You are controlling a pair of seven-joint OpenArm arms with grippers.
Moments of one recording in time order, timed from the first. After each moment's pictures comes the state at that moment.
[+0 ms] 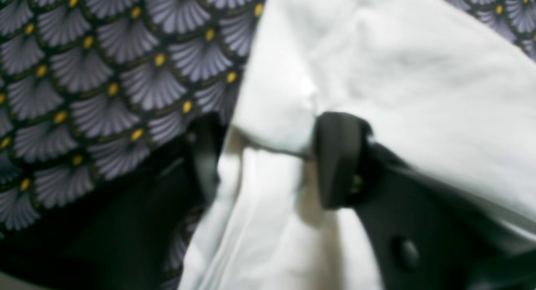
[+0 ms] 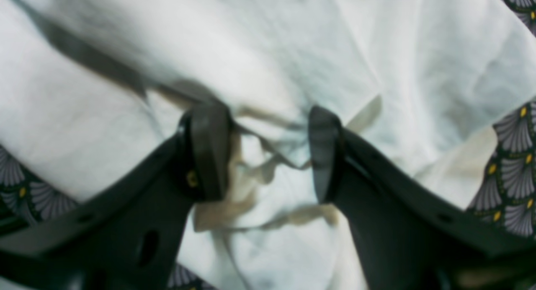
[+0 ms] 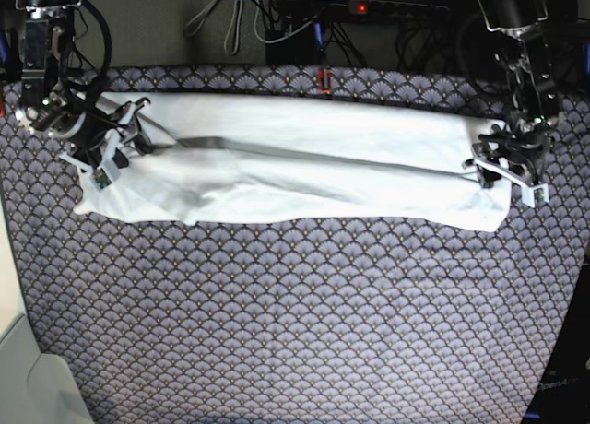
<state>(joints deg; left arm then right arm) 4.9 -14.0 -21.6 76.2 -18.9 -11.2 33.9 -12.7 21.6 12.3 90.2 15.9 39.9 -39.3</state>
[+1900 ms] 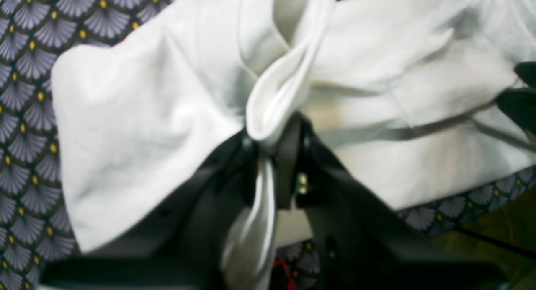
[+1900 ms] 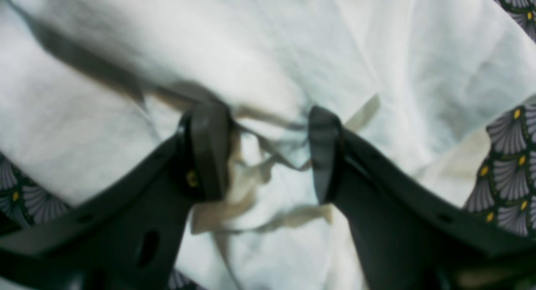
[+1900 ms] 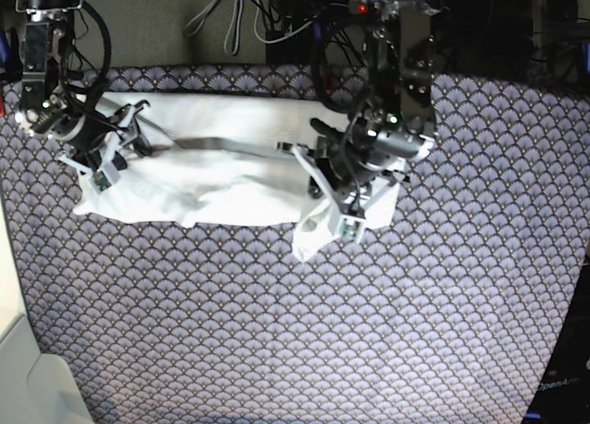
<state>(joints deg) 4.9 7.8 7.4 108.4 -4.5 -10.5 63.4 -11.9 21.5 12.3 89.9 15.2 40.0 -39.5</state>
